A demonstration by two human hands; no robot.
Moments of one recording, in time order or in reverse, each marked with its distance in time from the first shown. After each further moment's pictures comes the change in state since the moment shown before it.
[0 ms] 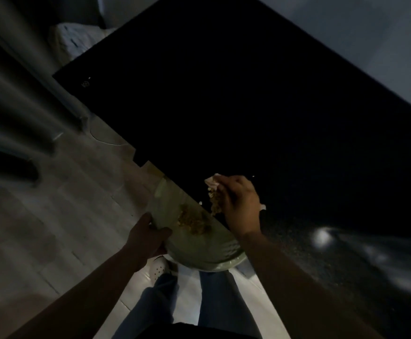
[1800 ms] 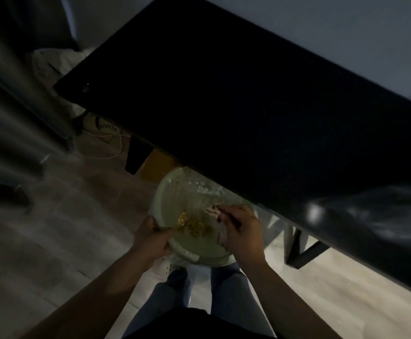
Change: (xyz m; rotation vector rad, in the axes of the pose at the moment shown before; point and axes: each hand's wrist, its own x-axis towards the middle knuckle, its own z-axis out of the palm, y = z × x) left_hand -0.054 -0.043 -0.041 0.021 -0.101 0.063; right_hand -0.150 -0.071 0.005 0.060 0.098 0.373
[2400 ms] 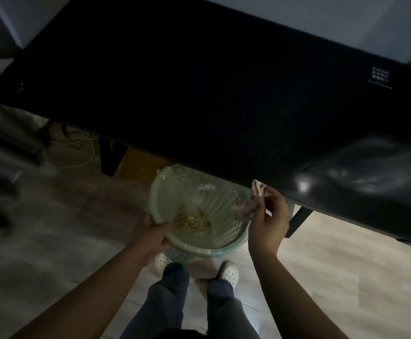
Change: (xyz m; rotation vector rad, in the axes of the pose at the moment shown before) left_hand -0.008 -0.045 0.070 0.075 -0.037 -0.016; right_hand -0.042 0.077 -0.073 0.175 0.654 0.240
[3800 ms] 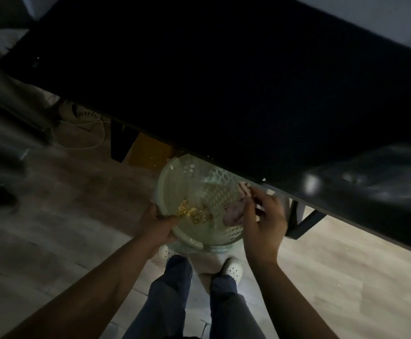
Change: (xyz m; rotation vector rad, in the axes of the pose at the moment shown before) left_hand 0.025 0.012 -0.028 0.011 0.043 -0.028; right_hand -0.030 -0.028 0.044 -0.042 -0.192 -0.148
